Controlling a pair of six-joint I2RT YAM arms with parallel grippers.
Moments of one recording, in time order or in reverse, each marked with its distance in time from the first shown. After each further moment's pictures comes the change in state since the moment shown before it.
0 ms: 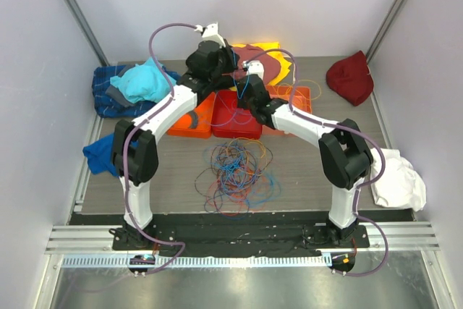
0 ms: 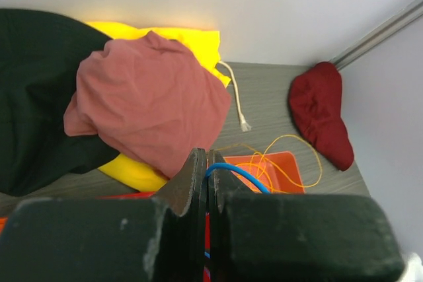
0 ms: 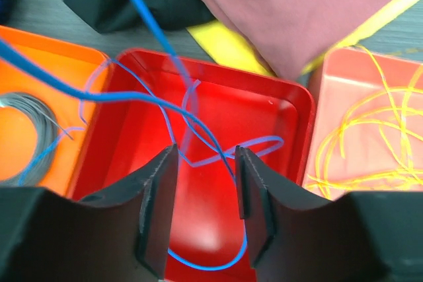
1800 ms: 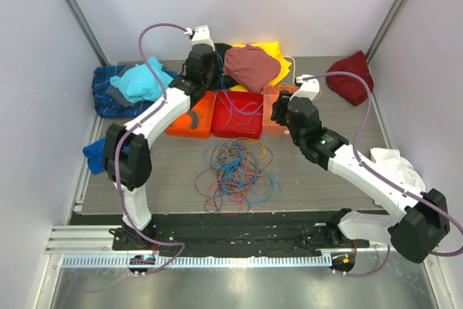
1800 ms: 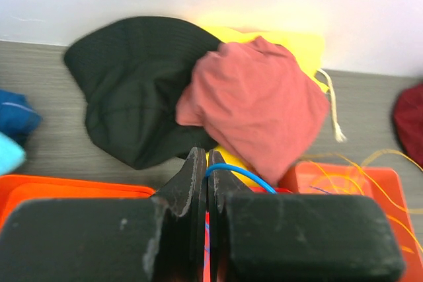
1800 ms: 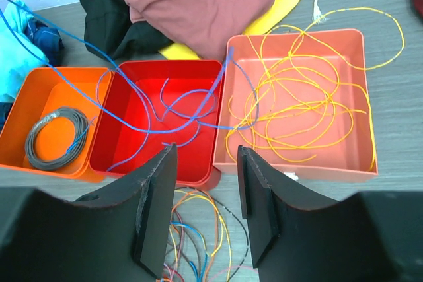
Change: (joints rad) left arm 0.030 -0.061 -0.080 -0.076 -0.238 0.149; right arm 0.005 -0.711 -0.459 -0.065 0.132 0.112
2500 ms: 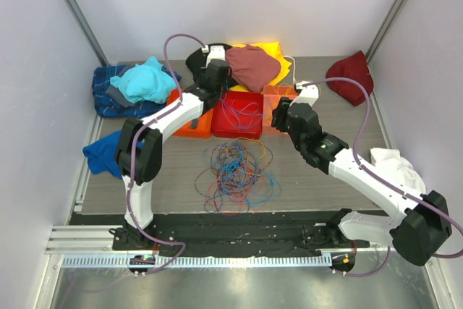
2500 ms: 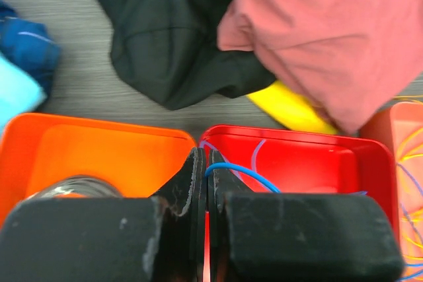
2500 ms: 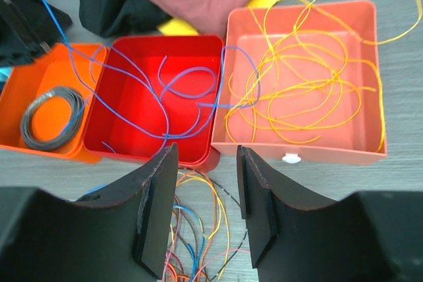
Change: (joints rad) left arm -0.066 0.096 -0.036 -0.111 -0.128 0.068; right arm 0.000 -0.045 -0.073 -0.005 -0.032 0.028
